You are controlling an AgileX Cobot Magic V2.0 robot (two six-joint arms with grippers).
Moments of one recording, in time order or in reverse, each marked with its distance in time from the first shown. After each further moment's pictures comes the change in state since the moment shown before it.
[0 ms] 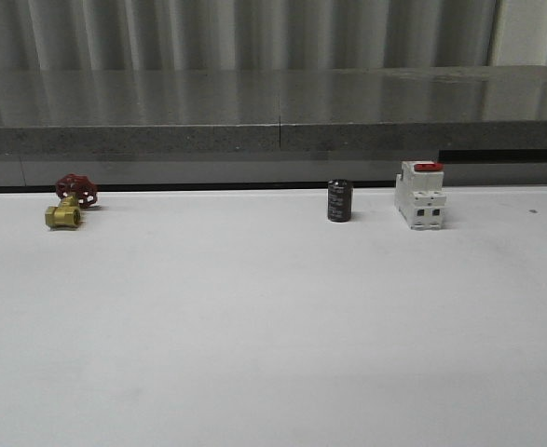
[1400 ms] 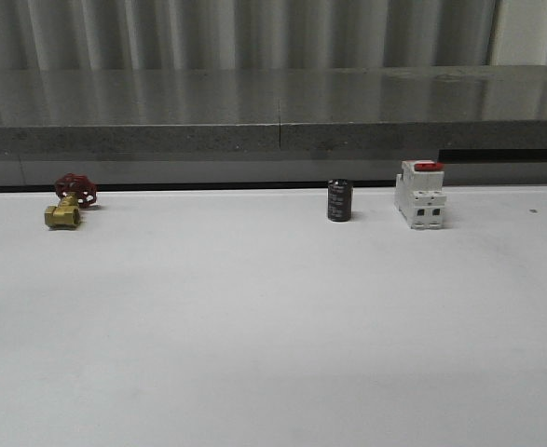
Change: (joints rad) left arm 0.337 0.973 -0.497 -0.086 0.061 0.201; right arm 0.000 0.000 0.000 0.000 0.000 0.000
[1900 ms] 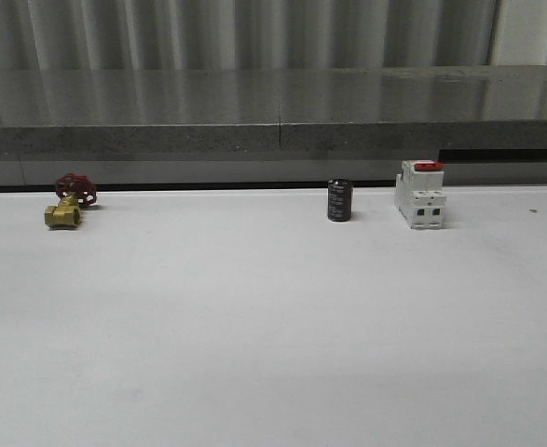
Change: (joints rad) left arm 0.017 0.269 -0.162 0.028 0.002 0.015; right arm 0.000 0.000 0.000 0.000 0.000 0.000
